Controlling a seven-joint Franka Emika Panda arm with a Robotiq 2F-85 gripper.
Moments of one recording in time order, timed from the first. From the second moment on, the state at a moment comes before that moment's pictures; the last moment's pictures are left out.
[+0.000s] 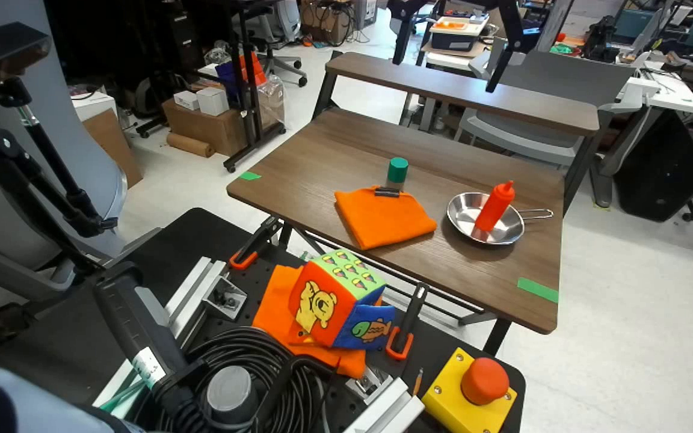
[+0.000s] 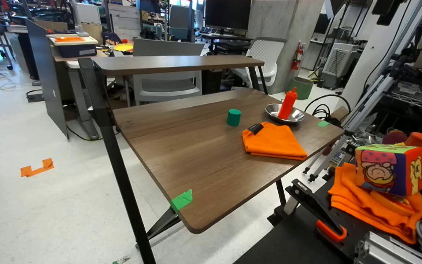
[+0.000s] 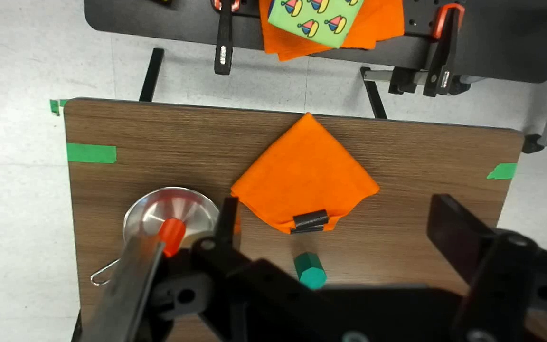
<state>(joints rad) -0.01 -0.35 -0.16 -2.47 0.02 2.07 -0.34</state>
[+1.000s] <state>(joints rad) -0.09 0.00 -0.17 -2.24 0.02 2.24 -0.33</state>
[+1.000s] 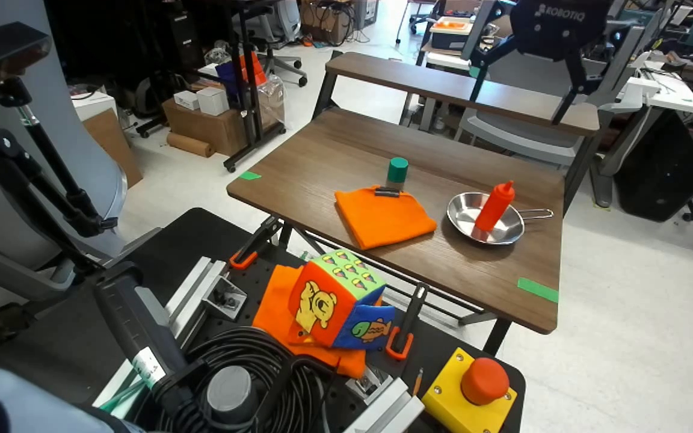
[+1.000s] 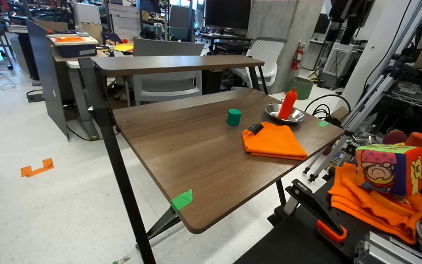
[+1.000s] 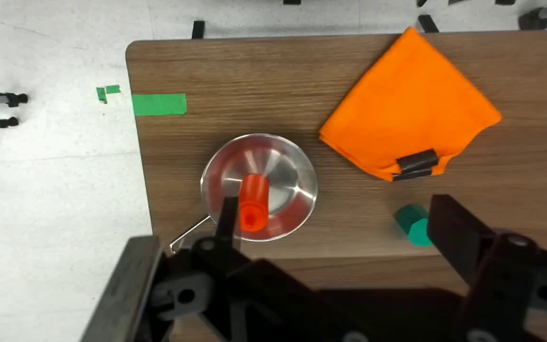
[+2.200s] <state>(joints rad) -0.13 0.60 -0.14 -1.75 -0.01 2.20 -0.19</state>
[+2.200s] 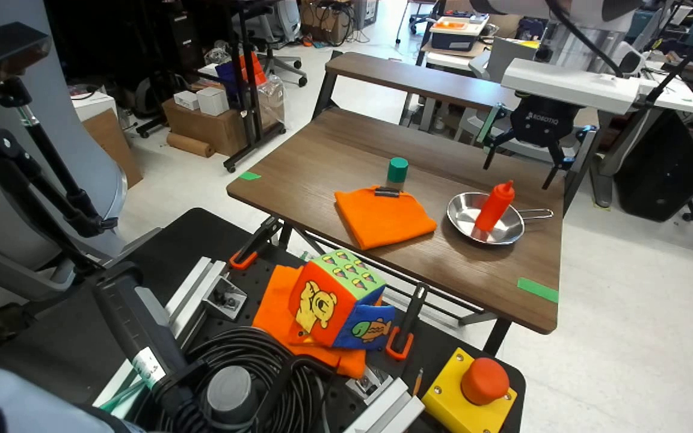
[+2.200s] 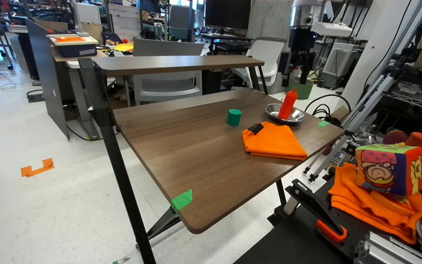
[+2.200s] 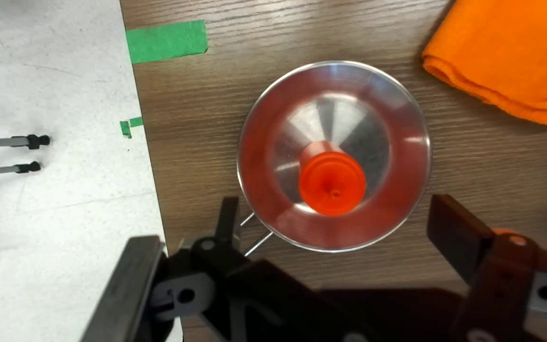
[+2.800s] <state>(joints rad) -0.12 0.71 -0.14 -1.62 -0.07 2.06 -0.14</state>
